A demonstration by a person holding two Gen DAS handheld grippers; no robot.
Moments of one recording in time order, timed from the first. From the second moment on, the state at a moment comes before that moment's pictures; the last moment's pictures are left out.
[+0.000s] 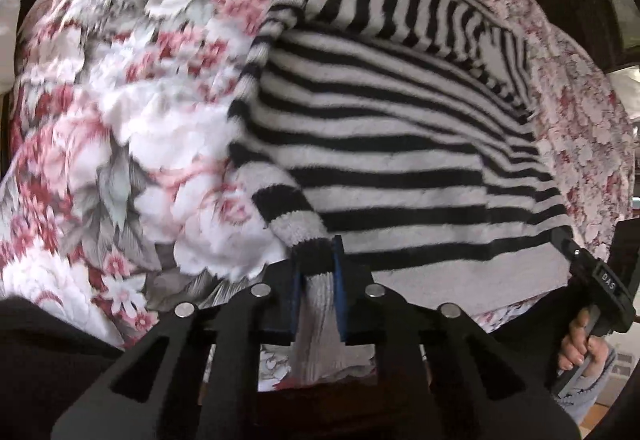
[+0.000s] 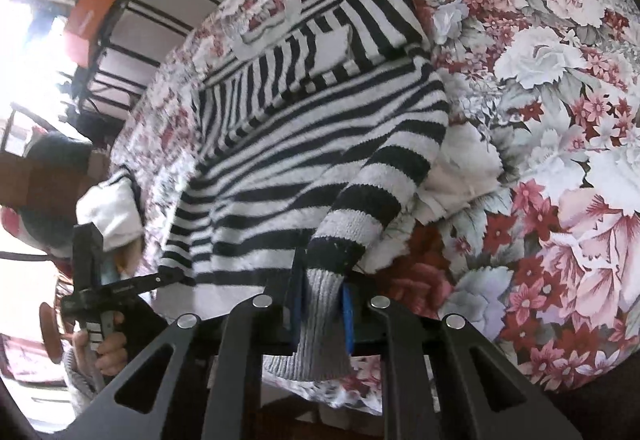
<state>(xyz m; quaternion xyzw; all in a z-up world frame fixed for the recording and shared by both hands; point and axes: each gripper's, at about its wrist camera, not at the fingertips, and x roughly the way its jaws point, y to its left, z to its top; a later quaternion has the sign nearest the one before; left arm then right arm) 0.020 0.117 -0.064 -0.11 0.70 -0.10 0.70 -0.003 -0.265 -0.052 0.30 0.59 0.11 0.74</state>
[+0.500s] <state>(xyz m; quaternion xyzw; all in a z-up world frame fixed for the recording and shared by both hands) 0.072 0.112 -0.049 -0.13 0.68 -0.11 0.71 0.036 -0.276 -0.045 0.33 0.56 0.11 0.75</state>
